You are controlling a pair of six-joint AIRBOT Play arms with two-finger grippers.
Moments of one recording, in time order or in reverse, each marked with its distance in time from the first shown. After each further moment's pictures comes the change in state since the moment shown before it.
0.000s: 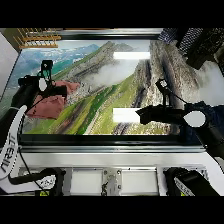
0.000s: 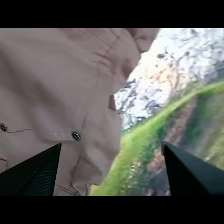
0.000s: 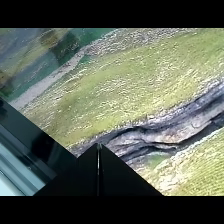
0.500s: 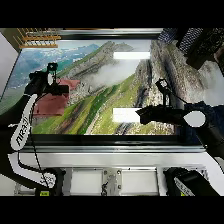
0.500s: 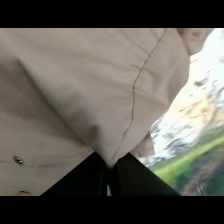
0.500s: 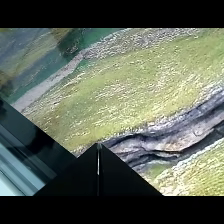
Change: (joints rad) left arm -0.016 -0.216 0.211 0.031 -0.045 -0.005; right arm 0.000 0.000 0.000 0.000 0.000 0.000
